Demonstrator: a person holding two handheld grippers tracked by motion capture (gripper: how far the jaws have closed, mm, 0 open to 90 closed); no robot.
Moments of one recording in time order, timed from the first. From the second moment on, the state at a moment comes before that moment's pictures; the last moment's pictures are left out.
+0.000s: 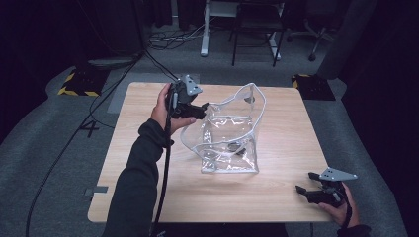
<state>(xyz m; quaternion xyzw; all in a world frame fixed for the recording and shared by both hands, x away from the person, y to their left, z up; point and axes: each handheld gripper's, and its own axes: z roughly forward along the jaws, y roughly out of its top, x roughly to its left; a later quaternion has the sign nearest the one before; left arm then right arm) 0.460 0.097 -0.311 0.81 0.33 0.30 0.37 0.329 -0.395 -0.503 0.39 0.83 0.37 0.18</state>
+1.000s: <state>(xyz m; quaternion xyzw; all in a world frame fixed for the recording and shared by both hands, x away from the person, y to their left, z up) 0.448 0.150 -0.326 0.82 0.36 0.31 0.33 0.329 -0.395 -0.503 0.39 0.83 0.37 0.18</state>
